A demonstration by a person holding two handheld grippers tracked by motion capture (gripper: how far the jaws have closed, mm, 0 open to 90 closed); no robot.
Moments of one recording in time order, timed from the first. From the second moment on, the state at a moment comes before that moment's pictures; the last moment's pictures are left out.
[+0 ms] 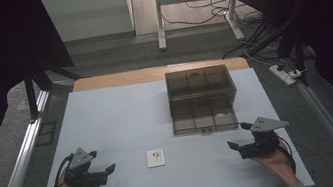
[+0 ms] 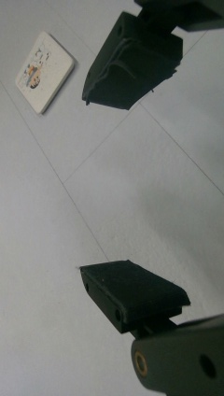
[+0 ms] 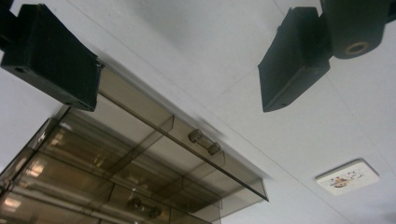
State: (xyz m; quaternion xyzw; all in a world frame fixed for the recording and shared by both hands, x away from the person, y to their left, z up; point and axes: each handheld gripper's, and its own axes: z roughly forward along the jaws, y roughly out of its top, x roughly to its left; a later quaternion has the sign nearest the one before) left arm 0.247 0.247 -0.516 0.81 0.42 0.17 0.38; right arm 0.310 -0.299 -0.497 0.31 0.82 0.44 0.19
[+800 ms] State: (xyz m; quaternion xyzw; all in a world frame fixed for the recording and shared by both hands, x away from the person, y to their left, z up) left arm 0.254 0.250 -0.514 0.80 0.42 0.17 0.39; right arm 0.306 -0.294 -0.505 0.31 0.83 0.43 0.18
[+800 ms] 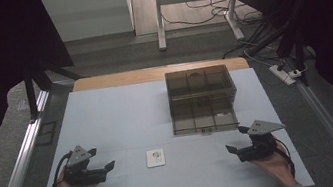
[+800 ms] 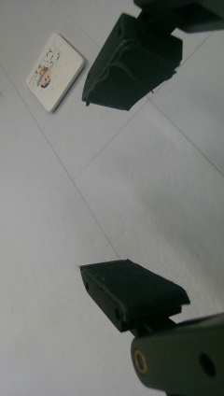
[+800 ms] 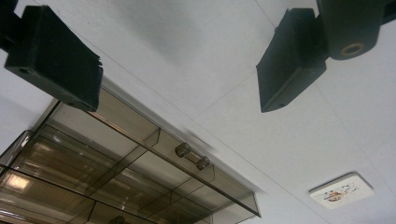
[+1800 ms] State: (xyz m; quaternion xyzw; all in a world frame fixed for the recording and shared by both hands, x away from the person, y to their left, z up) left arm 0.251 0.249 -0.518 0.80 0.42 0.17 0.39; right arm 0.311 -0.261 -0.479 0.29 0.83 0.45 0.16
